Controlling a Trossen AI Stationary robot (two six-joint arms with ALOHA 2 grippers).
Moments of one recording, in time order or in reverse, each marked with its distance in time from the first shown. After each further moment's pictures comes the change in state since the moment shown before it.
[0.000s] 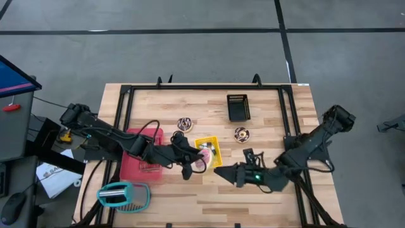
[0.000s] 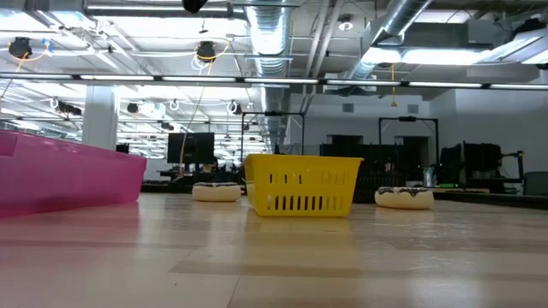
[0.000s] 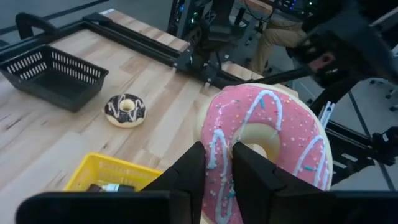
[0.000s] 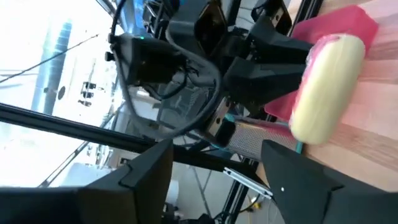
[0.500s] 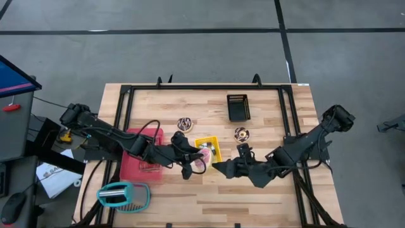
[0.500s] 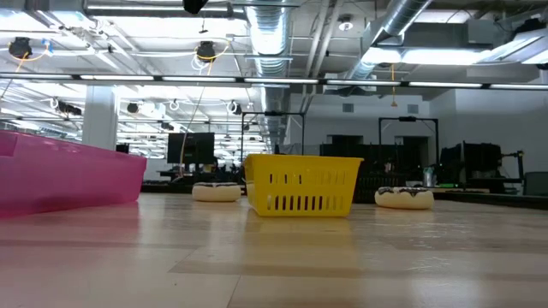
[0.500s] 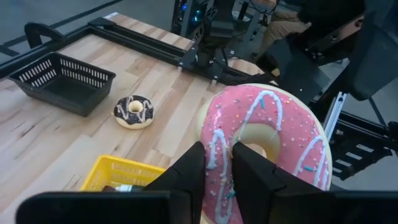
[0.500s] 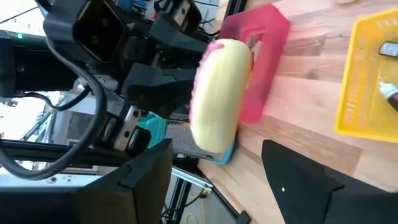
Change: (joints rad) left arm 0.007 0.000 0.000 -0.020 -0.010 0.055; right arm -0.087 0.000 -0.009 -0.308 -0.112 0.190
